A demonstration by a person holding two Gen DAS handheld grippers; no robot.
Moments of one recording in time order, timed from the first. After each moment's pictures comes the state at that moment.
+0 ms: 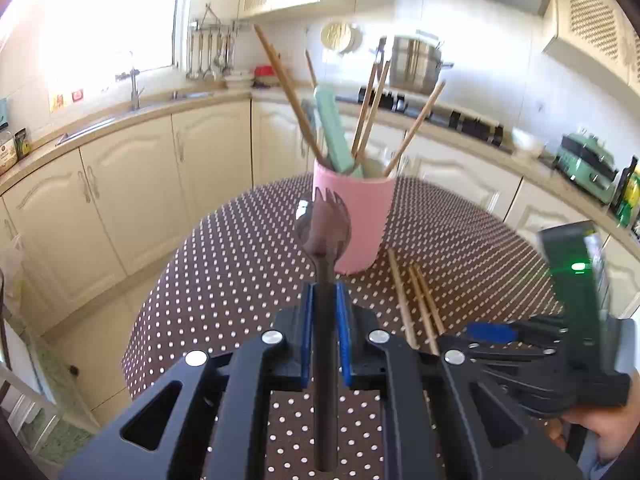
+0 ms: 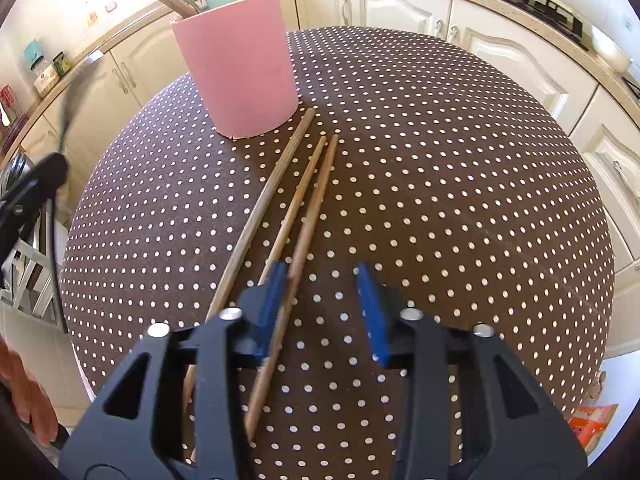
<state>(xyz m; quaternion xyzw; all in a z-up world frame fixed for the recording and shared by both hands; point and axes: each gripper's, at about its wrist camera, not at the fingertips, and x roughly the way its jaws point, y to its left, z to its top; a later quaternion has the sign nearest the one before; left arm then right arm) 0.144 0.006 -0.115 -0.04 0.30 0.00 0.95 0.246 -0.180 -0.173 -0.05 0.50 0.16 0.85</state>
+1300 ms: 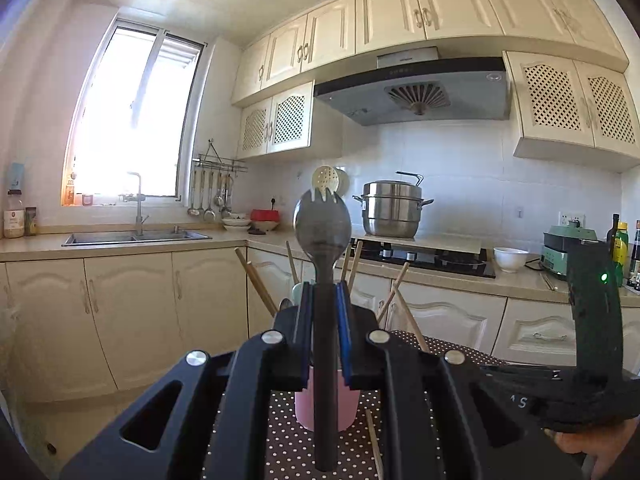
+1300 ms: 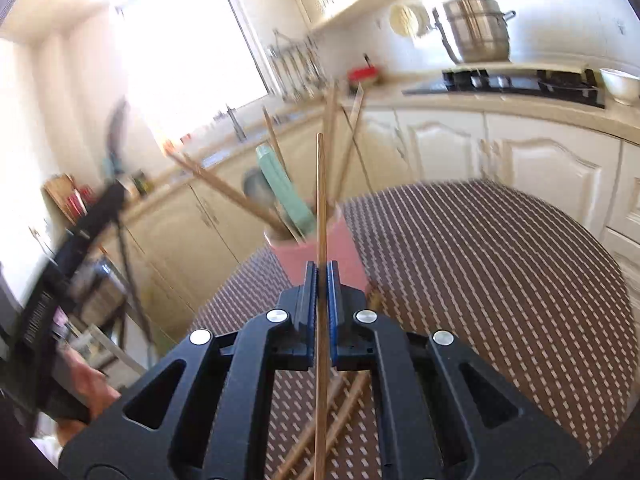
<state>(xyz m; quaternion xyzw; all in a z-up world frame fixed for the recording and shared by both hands) 0.148 -0.044 -0.036 -0.02 0.04 0.01 1.00 0.253 -0.227 -0.081 0.12 0.26 0.29 0.91</state>
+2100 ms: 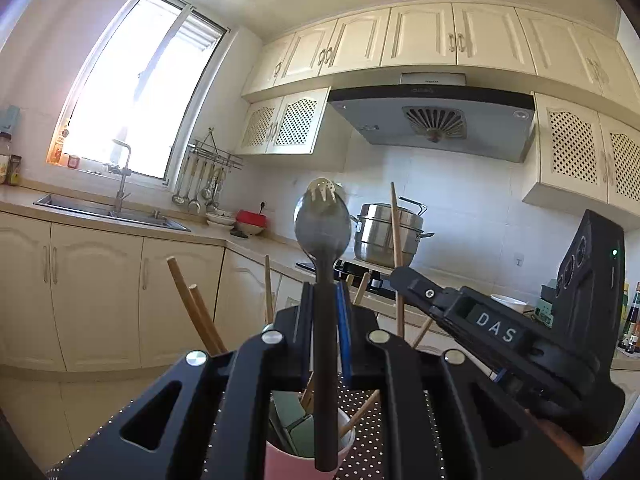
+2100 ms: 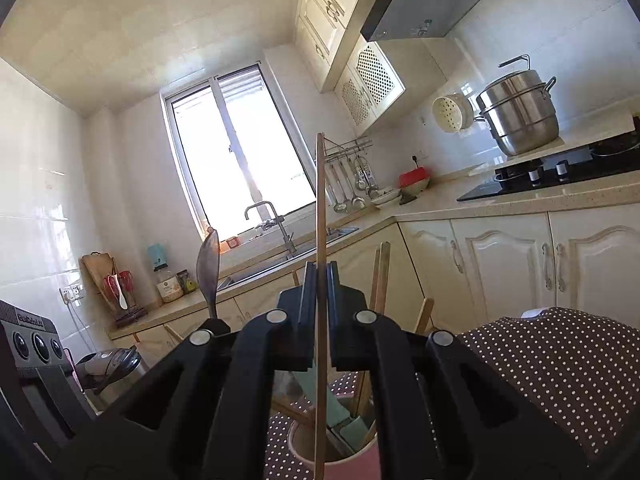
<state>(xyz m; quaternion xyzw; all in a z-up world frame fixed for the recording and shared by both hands) 0.254 -0.027 -0.051 -0.12 0.01 -0.01 0.99 0.336 -0.196 -0.030 0.19 0.07 0.36 0.91</state>
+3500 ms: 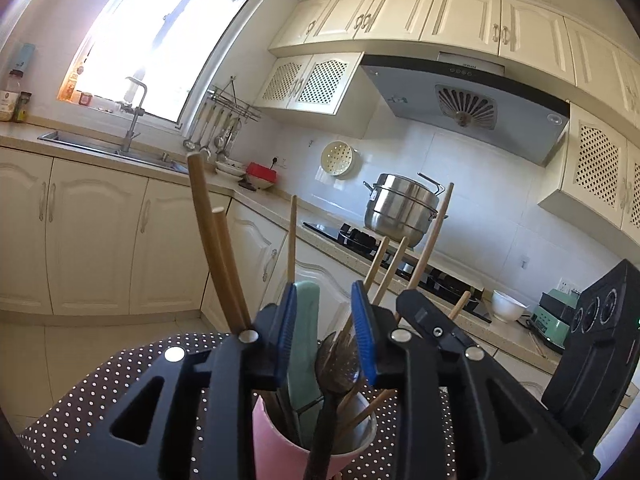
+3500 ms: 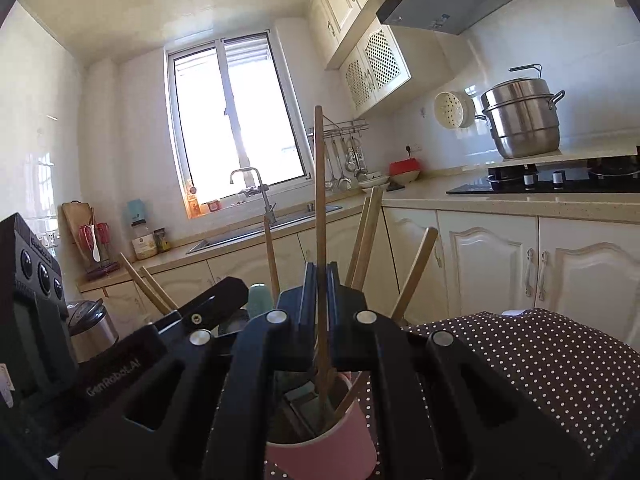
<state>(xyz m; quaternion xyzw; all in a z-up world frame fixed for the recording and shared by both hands) 0.289 0.003 -0.080 -0.19 0.08 -0.02 0.98 0.330 -0.171 -0.064 0.11 0.10 0.34 0.93</state>
